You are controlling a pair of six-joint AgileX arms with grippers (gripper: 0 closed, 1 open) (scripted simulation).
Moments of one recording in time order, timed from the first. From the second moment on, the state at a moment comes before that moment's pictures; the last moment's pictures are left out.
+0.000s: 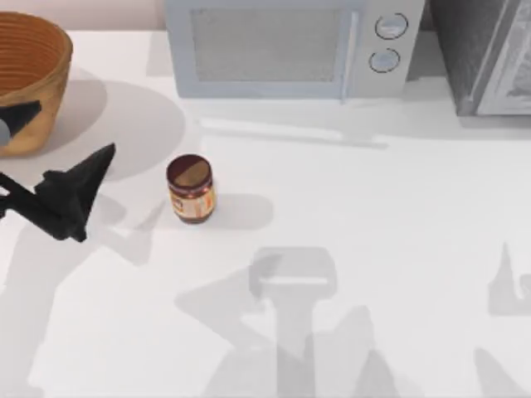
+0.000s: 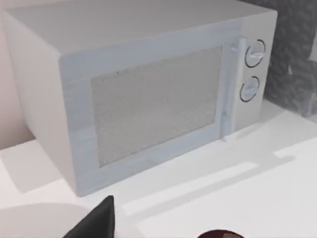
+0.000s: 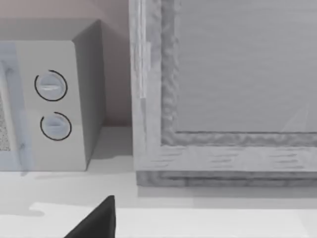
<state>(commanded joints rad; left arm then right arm) 0.02 0.99 0.38 0.44 0.65 0.11 0.00 0.00 0.00 0.00 0.00 0.00</state>
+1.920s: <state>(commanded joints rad) -0.01 2.49 1.02 1.33 1.46 0.15 0.00 0.00 0.00 0.00 0.00 0.00</state>
